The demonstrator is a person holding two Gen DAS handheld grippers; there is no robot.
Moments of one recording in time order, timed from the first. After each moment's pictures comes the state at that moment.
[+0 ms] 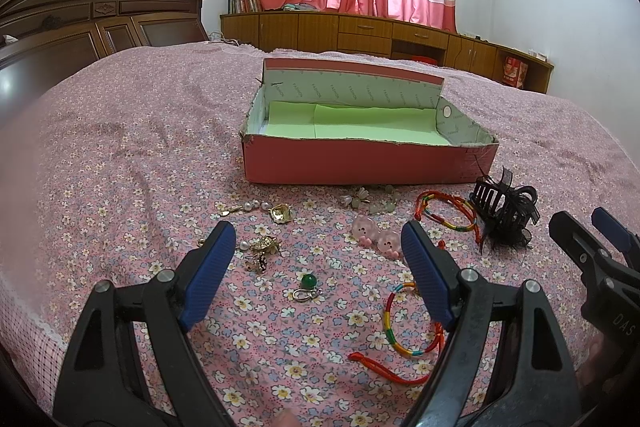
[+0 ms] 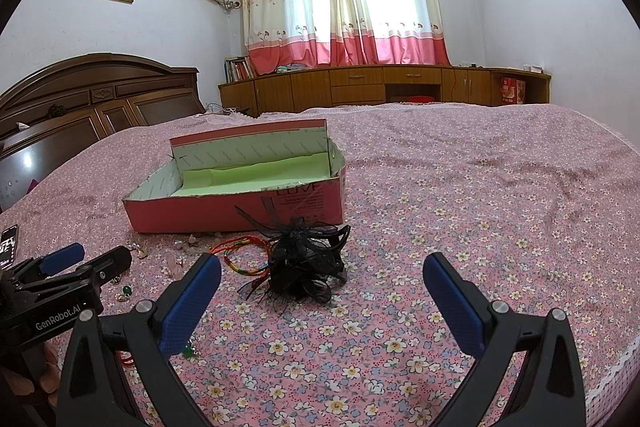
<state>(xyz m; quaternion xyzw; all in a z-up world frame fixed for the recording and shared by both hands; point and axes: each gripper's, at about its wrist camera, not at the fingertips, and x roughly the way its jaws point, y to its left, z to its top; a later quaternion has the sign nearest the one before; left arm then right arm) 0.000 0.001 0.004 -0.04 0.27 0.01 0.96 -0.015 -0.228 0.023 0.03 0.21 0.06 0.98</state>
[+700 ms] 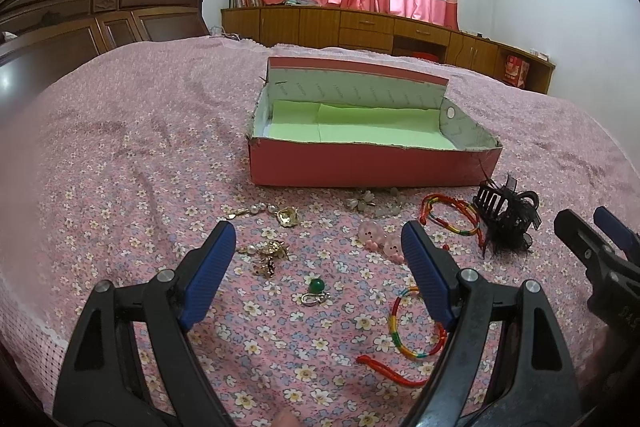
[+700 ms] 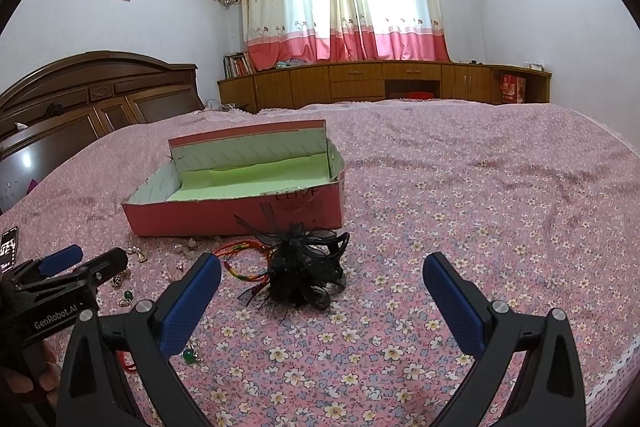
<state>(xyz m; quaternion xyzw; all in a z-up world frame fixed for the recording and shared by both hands) 0.004 0.008 0.011 -0.04 0.28 0.01 0.96 -0.009 -0.228 0.034 0.02 0.22 0.06 0.97</state>
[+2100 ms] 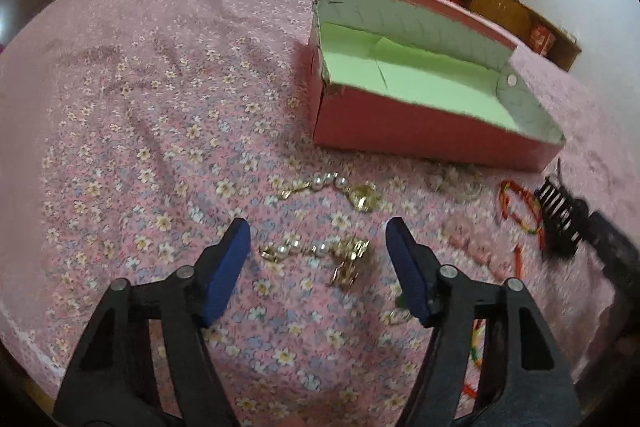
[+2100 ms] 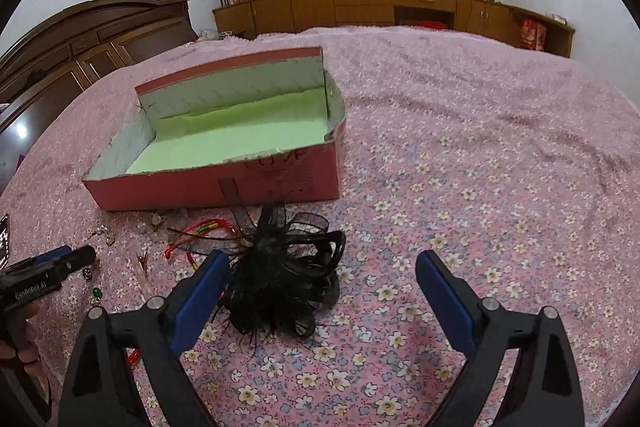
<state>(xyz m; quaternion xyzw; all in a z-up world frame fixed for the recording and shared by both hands) 0.071 0.069 -0.012 -0.11 0.43 0.01 0.90 0.075 -0.231 0.018 0.02 0.37 0.07 0.92</state>
